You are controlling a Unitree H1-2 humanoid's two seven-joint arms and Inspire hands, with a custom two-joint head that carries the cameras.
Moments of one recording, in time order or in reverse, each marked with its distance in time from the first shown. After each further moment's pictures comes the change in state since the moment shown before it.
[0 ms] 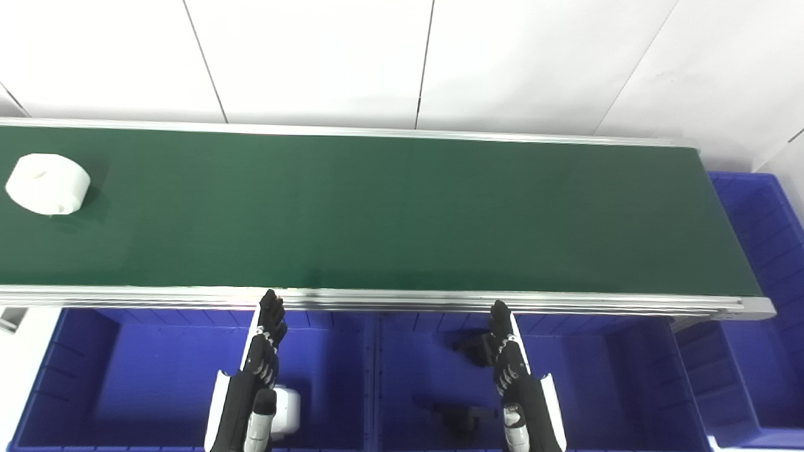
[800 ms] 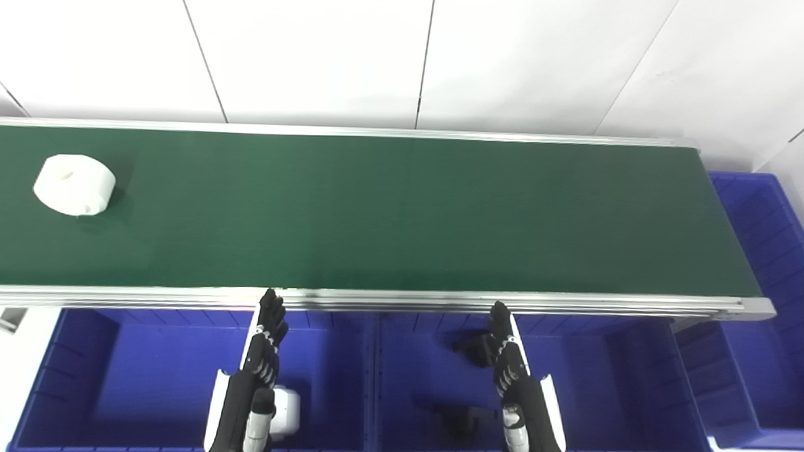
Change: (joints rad) left arm -0.004 0.004 -0.002 0.001 -0.011 0.000 -0.001; right arm 0.001 0.000 -0.001 0.004 -0.002 0.000 0.000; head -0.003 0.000
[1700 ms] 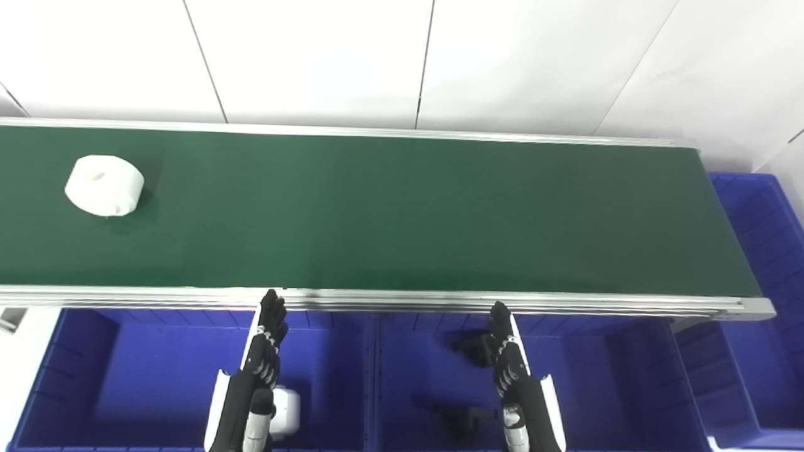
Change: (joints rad) left arm -0.003 0.009 -0.008 0.005 -0.019 0.000 -0.006; right arm 0.000 0.000 0.000 0.000 0.003 0.000 0.000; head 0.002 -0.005
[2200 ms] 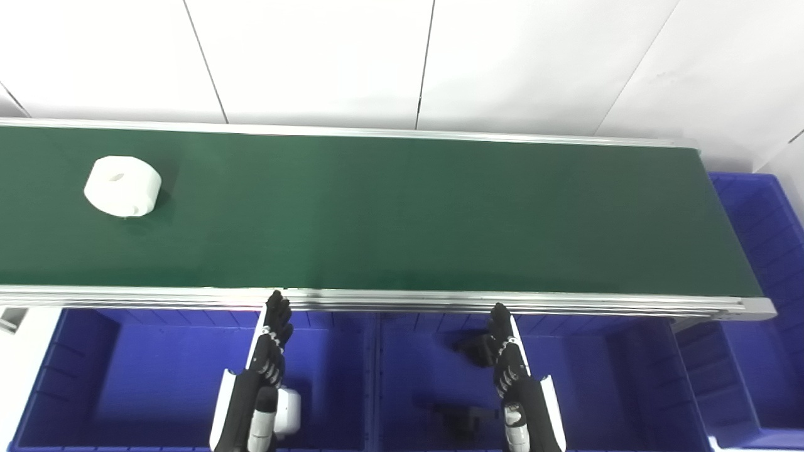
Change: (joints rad) left arm -0.012 -0.003 -0.013 0.028 0.003 -0.001 -0.004; right arm -0.009 -0.008 -0.008 0.028 0.027 0.000 0.005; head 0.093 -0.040
